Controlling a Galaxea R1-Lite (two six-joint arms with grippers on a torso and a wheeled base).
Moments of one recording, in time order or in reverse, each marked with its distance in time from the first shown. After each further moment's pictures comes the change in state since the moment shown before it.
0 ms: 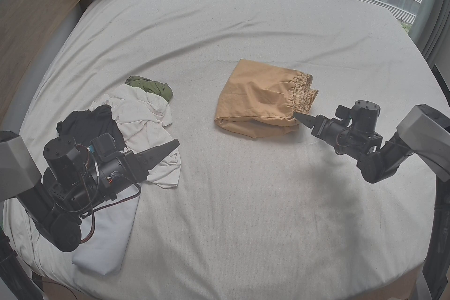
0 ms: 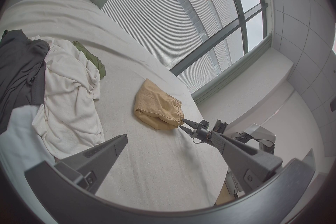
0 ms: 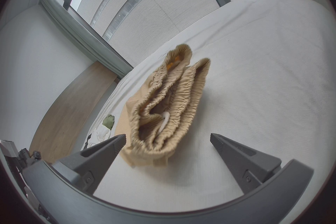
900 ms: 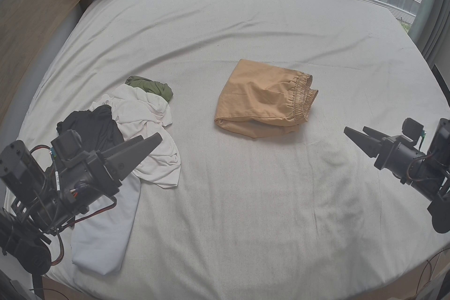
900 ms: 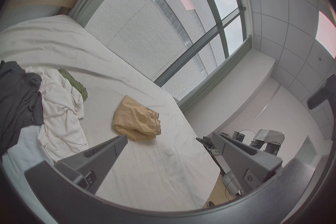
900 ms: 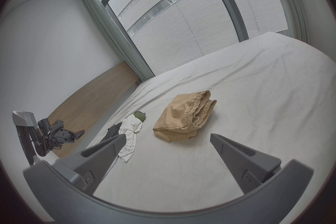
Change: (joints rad) left arm -0.079 -0.345 0.177 0.002 0.053 0.031; right arm -0.009 -0.667 0.729 -0.198 0.063 -0.189
